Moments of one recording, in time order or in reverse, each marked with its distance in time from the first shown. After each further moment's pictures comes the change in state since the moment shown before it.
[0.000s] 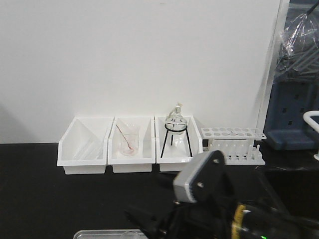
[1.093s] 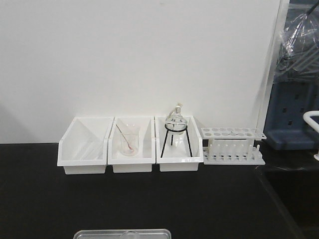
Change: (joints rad) left arm 0.000 0.000 0.000 0.000 0.000 0.000; right arm -0.304 -1.322 0.440 0.741 0.622 -0.654
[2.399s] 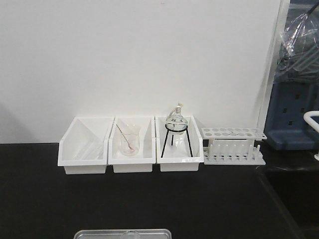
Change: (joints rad) left arm 0.000 0.000 0.000 0.000 0.000 0.000; right arm -0.233 0.000 0.362 0.102 -0.146 -0.069
